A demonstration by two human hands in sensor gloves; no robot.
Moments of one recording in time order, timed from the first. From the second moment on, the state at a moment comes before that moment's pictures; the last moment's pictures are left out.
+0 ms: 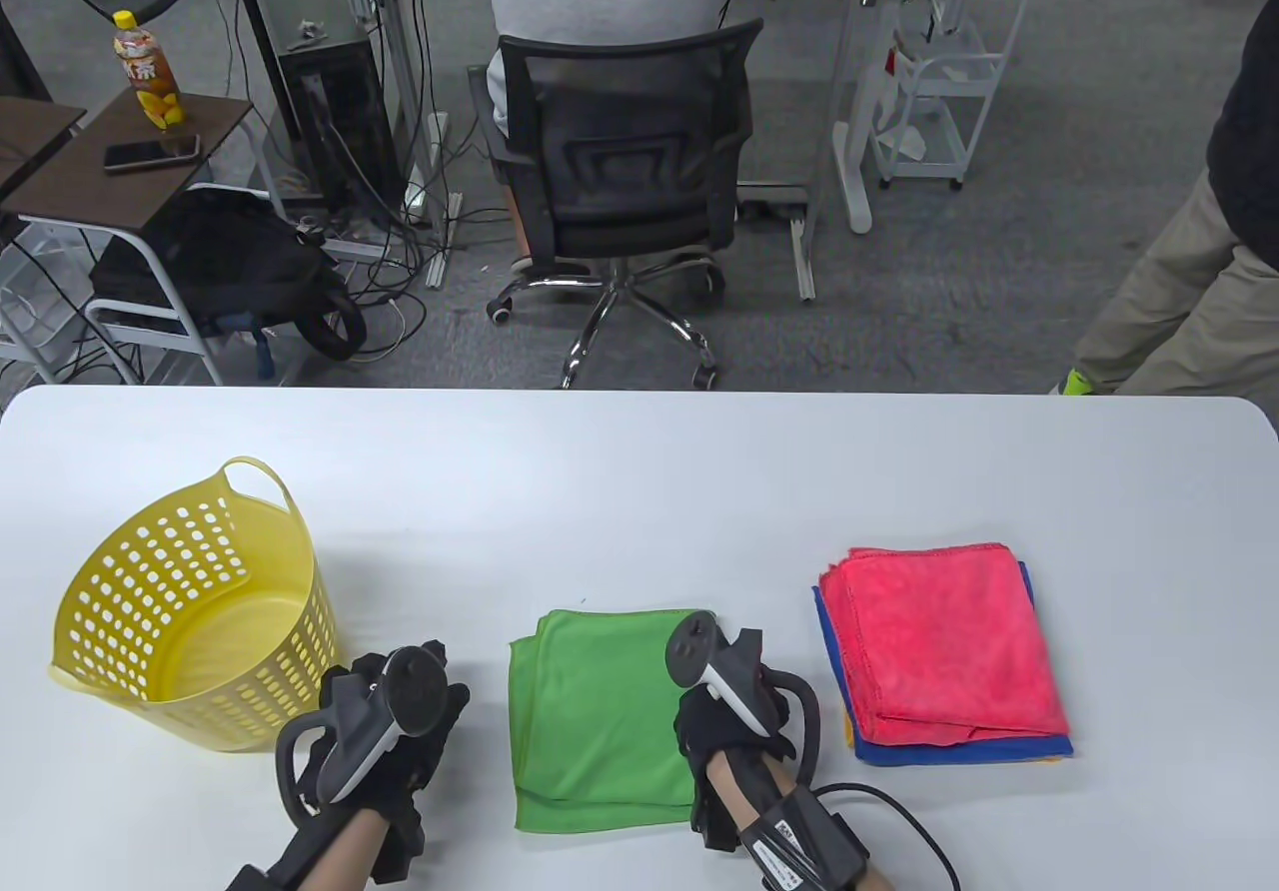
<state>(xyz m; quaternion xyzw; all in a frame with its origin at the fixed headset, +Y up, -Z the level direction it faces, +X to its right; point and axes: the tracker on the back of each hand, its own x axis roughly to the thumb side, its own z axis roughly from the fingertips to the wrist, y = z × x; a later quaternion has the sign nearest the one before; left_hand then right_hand) -0.244 -0.759 -0.292 -0.07 0.08 0.05 0.99 0.067 -0.797 -0.337 -0.05 0.16 0.98 0.12</state>
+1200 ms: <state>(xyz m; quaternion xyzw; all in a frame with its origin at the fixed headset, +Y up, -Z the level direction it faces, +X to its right) -0.232 -0.768 -0.293 -0.05 0.09 -0.04 0.99 0.377 -0.740 -0.347 -0.24 0.01 0.94 0.22</state>
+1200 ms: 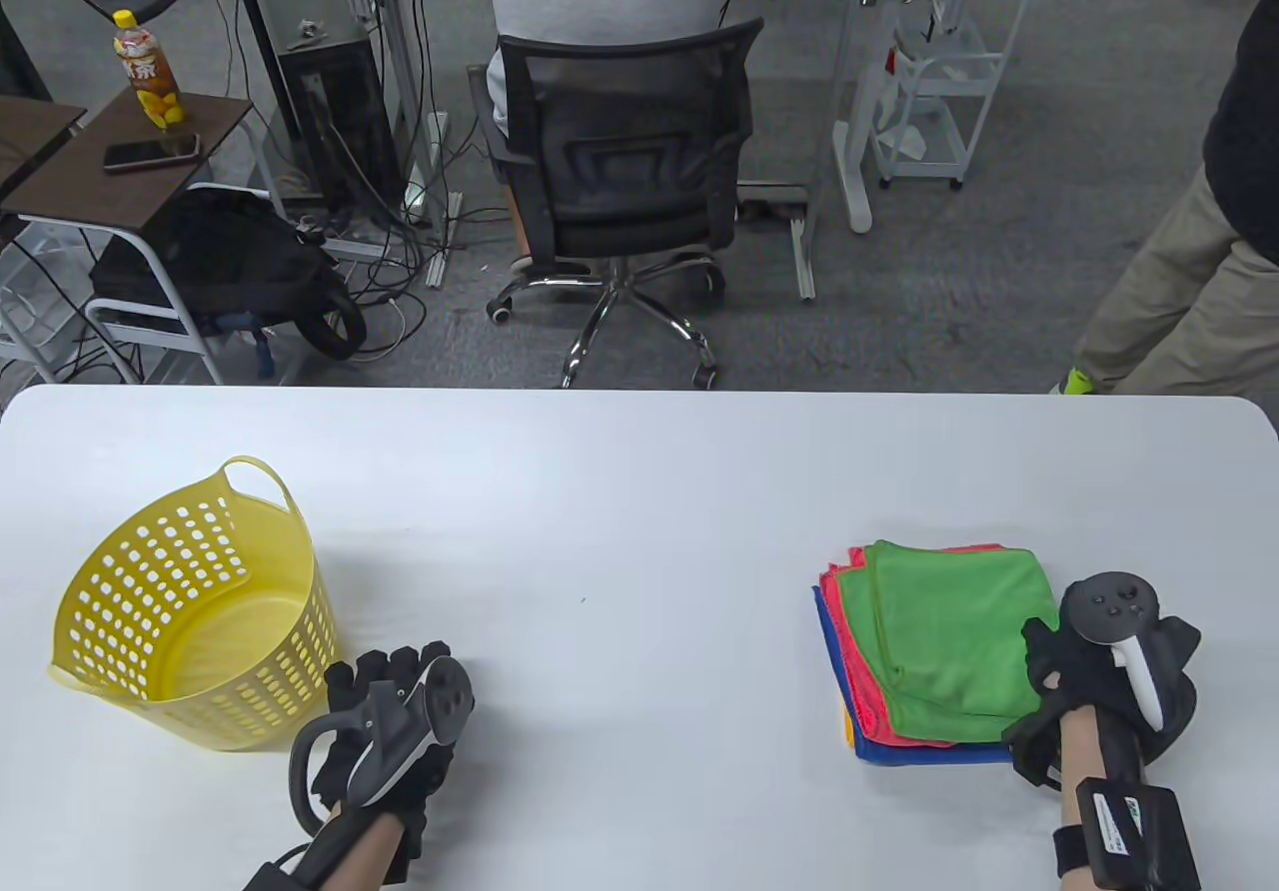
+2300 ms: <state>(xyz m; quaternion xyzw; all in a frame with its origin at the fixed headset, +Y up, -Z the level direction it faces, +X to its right) -0.253 -0.764 -0.254 -0.03 0.03 0.13 0.99 0.329 -0.752 -0.274 -0.07 0.00 0.97 0.22</state>
